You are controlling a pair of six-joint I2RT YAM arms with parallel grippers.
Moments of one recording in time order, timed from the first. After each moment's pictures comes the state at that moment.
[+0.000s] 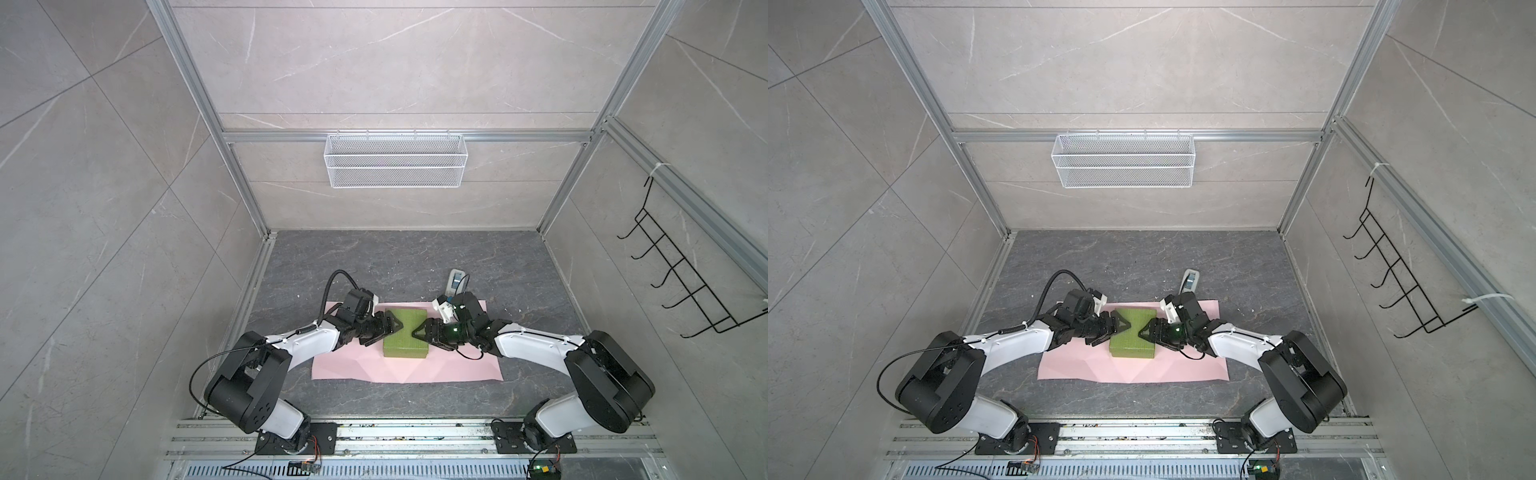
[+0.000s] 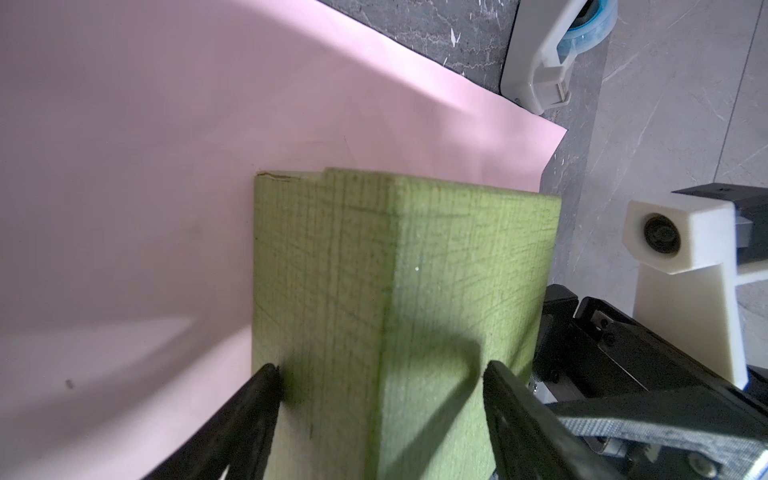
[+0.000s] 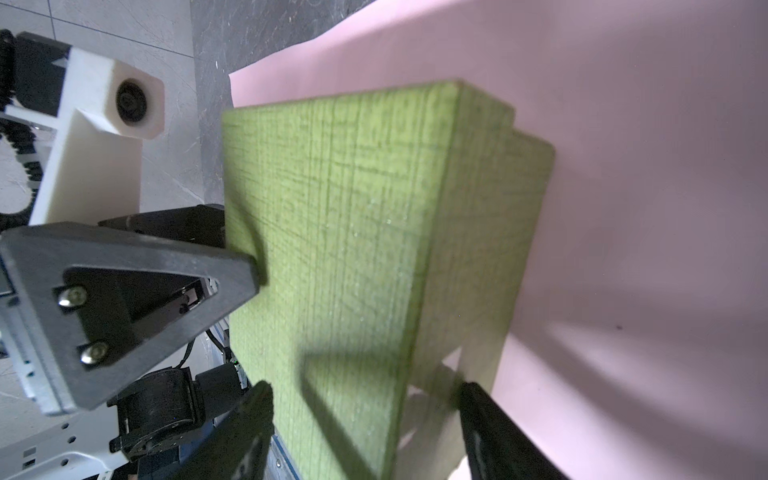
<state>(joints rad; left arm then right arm) -0.57 1.50 0.70 -0.07 0.47 -0.84 0.60 1.51 0.67 0.02 -0.54 0.80</state>
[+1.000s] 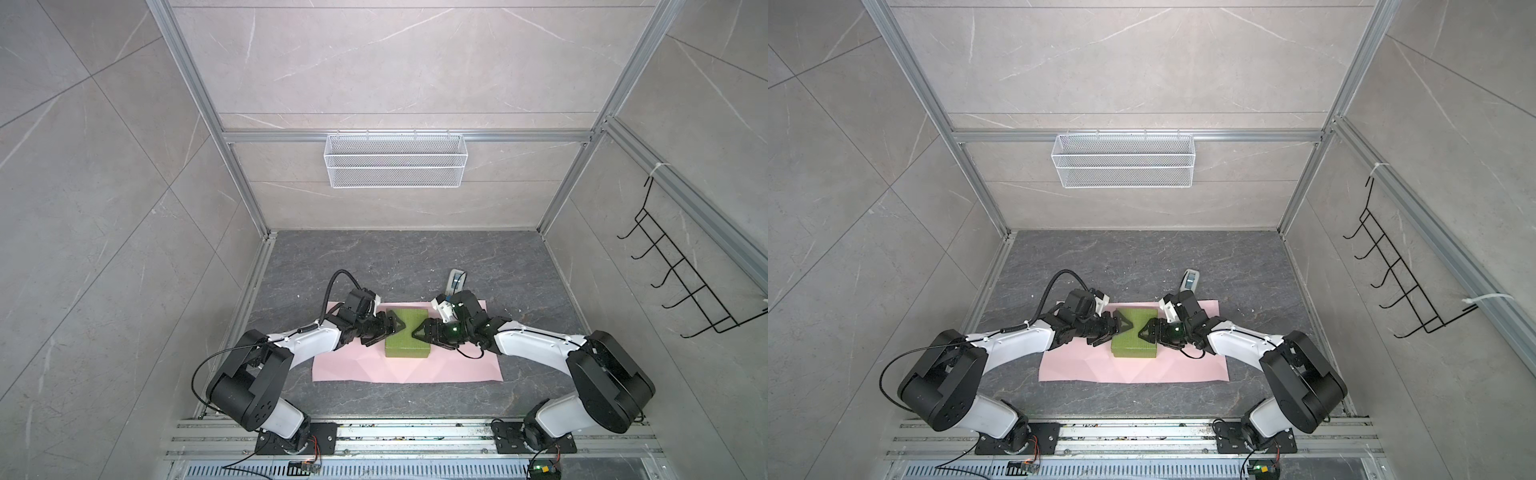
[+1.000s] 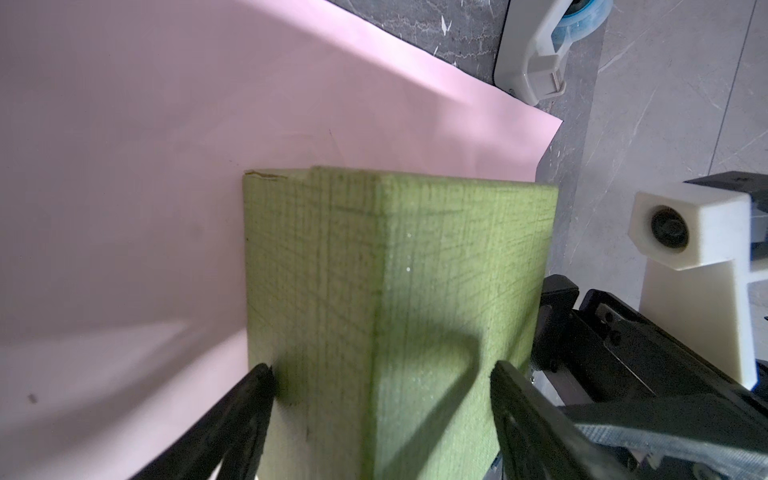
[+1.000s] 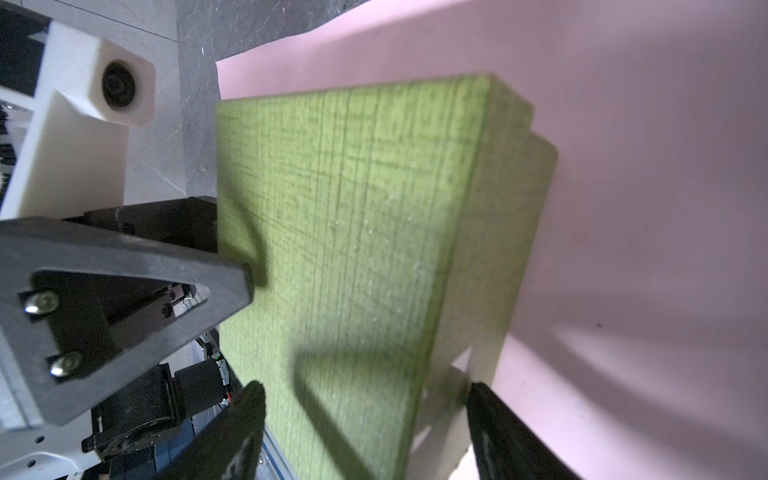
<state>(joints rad) -0.58 1.51 0.71 -0.06 0.49 -0.83 0.60 1.51 0.71 -0.06 -0.51 0.74</state>
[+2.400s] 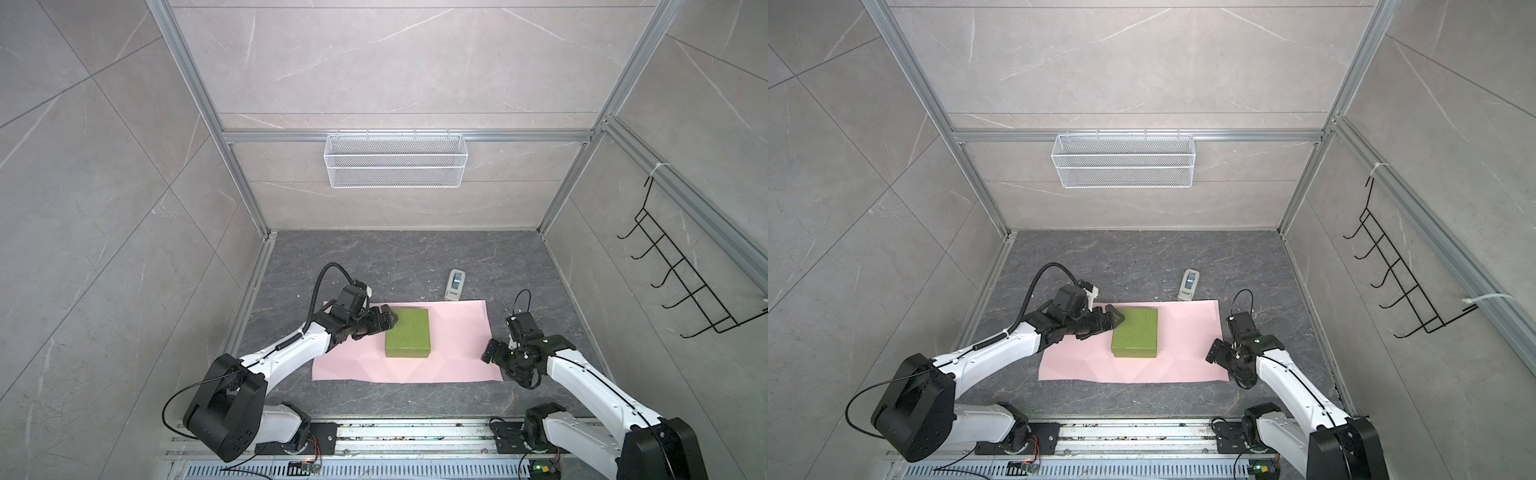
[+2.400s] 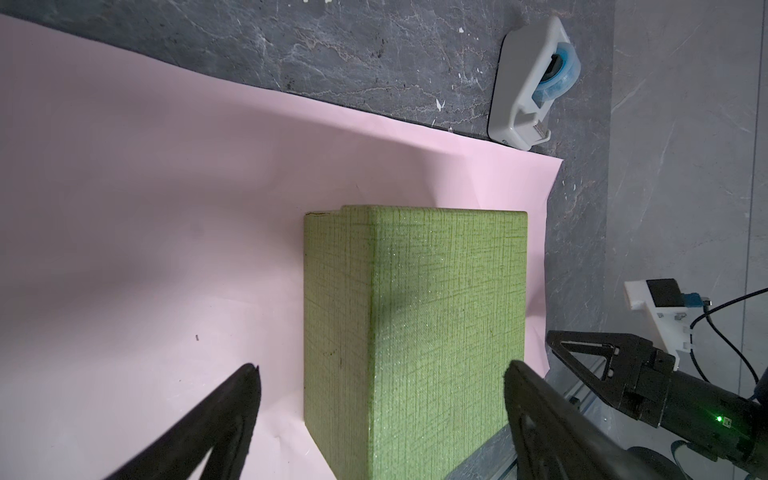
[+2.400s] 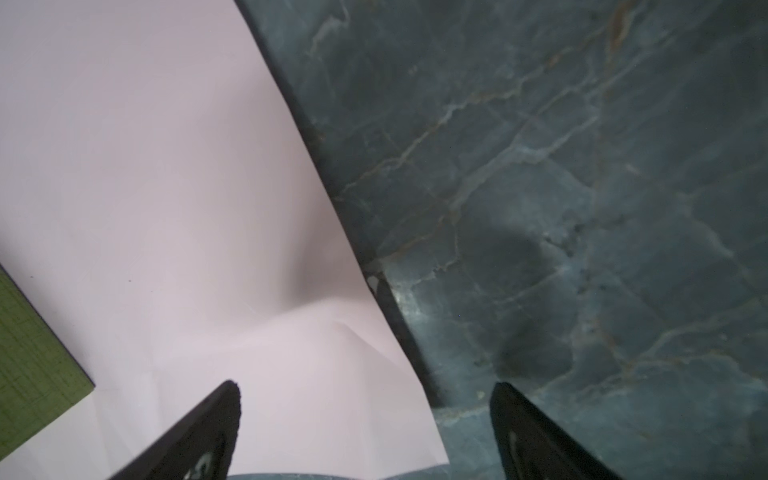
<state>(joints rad) -0.58 1.34 0.75 -0.24 0.30 -0.75 0.21 1.03 0.50 -0.79 -0.13 0.73</state>
